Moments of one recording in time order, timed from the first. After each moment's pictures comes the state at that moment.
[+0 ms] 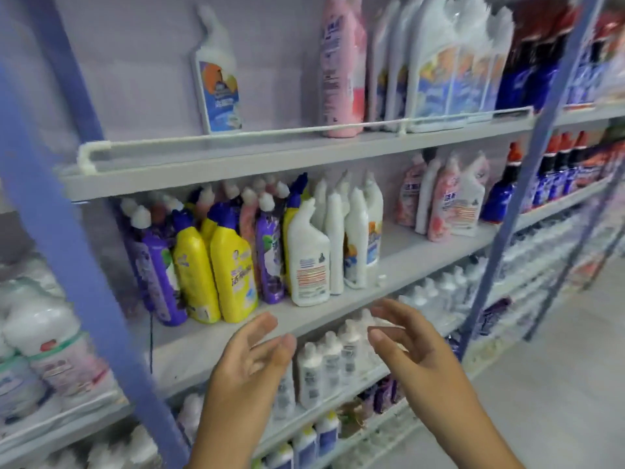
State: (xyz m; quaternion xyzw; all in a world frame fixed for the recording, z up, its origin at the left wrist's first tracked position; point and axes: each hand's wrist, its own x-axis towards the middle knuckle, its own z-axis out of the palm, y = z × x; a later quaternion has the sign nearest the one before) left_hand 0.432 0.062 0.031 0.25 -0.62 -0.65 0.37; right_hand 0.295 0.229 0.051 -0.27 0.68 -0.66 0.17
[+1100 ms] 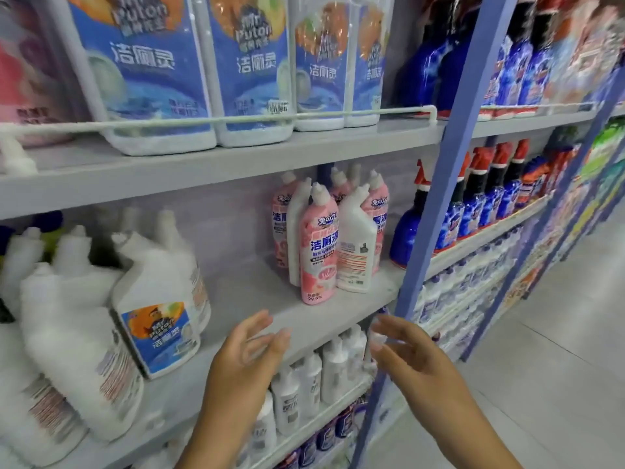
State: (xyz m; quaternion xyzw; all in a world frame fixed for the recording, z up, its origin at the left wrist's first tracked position) left_hand -0.046 0.150 0.003 0.28 -0.67 -0.63 0.27; right_hand -0.168 0.351 0.030 -0.19 0.75 -0.61 0.18
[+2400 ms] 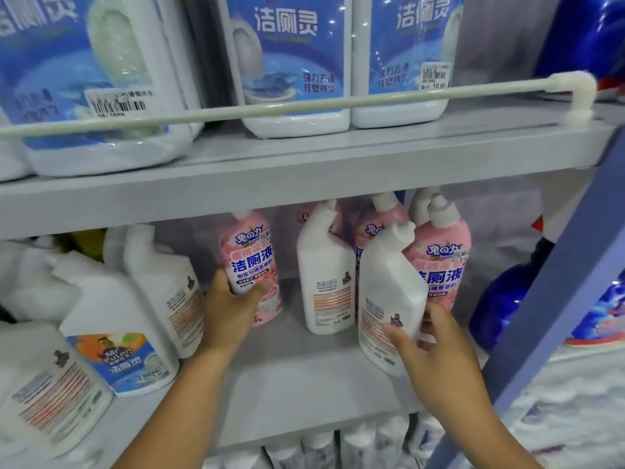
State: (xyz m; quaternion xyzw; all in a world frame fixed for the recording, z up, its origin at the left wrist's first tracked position) left_hand -0.217 0.009 -0.029 0.46 -0.65 -0.40 0.45; right_hand -0.410 0.248 -0.012 -0.34 0.76 -0.54 0.13
